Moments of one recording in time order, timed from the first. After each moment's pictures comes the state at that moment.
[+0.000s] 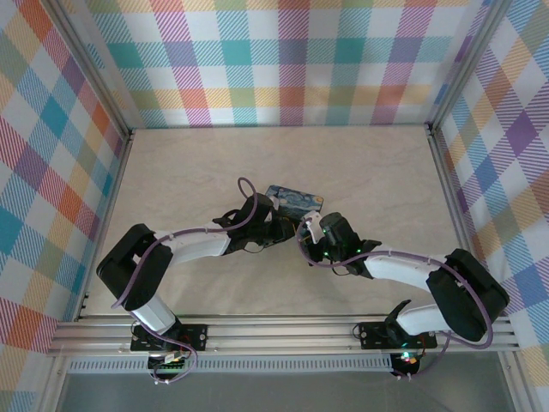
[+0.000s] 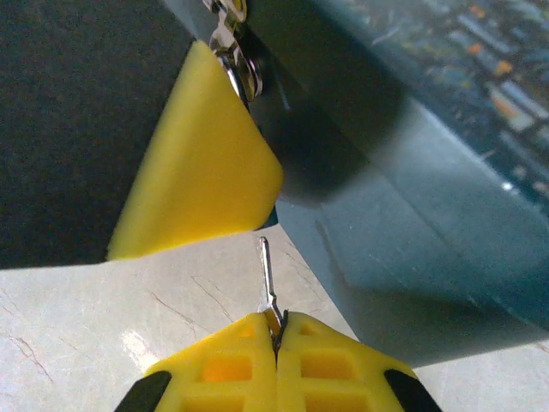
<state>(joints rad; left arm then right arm) -0.76 1.63 0.87 0.02 0.27 -0.97 0.73 1.35 0.51 0.11 -0.14 0.17</state>
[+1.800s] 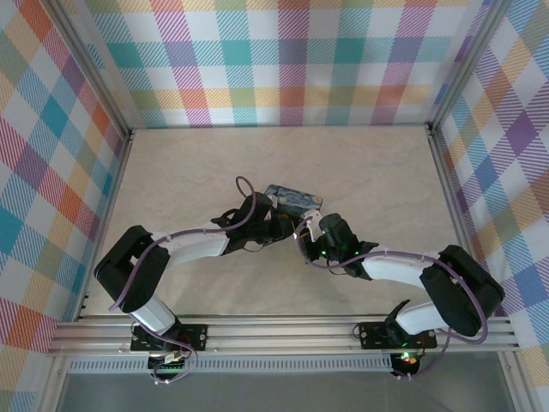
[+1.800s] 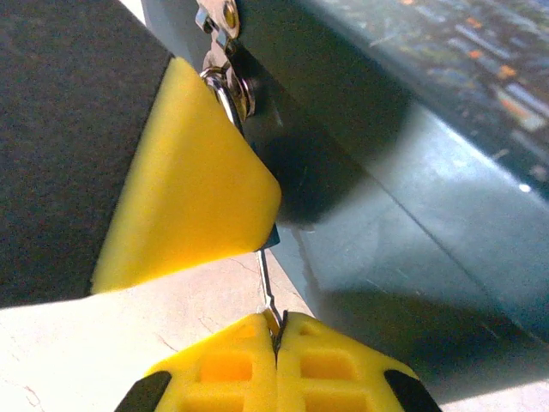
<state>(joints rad) -0.76 1.61 0.87 0.02 0.24 -0.98 0.73 1.39 0.49 0.25 -0.12 0.23</state>
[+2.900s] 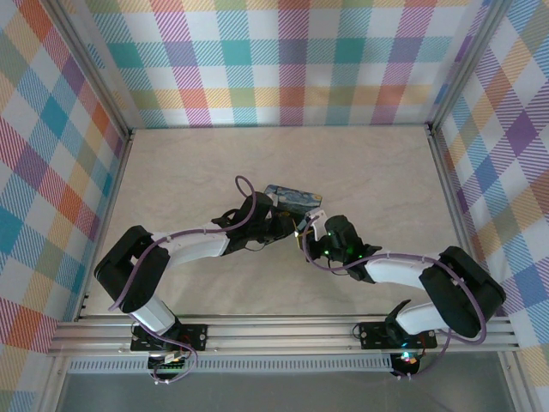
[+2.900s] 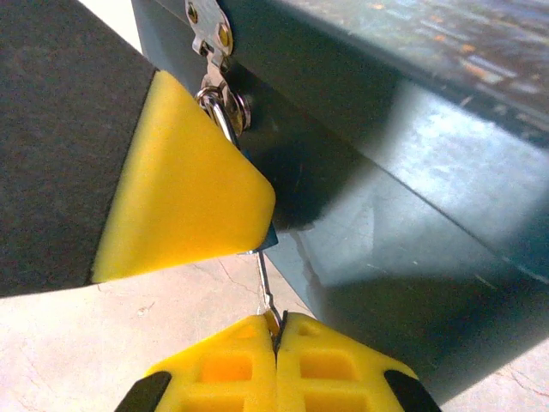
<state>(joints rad) -0.77 1.61 0.87 0.05 0.22 -1.00 0.71 1.37 0.43 0.39 -0.15 0.28</state>
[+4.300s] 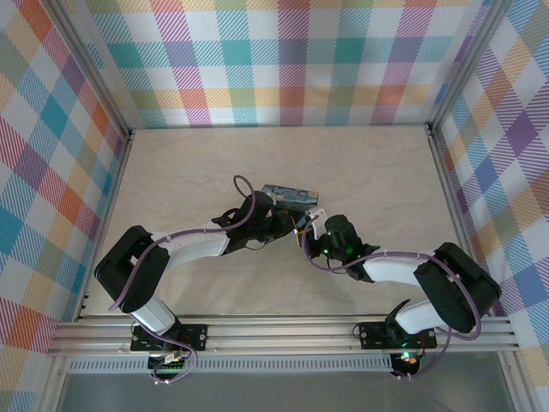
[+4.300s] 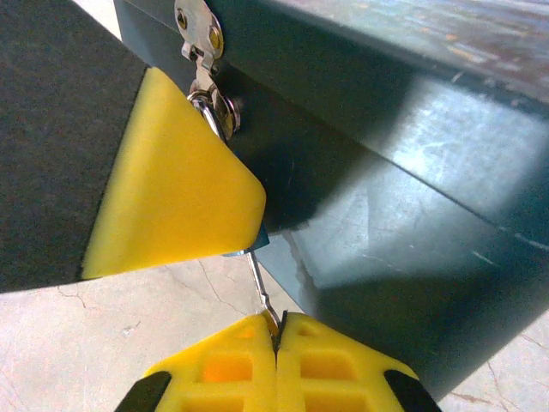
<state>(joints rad) -0.77 1.61 0.88 0.05 0.19 -1.03 0.70 1.41 0.43 0.45 -0.14 0.26</state>
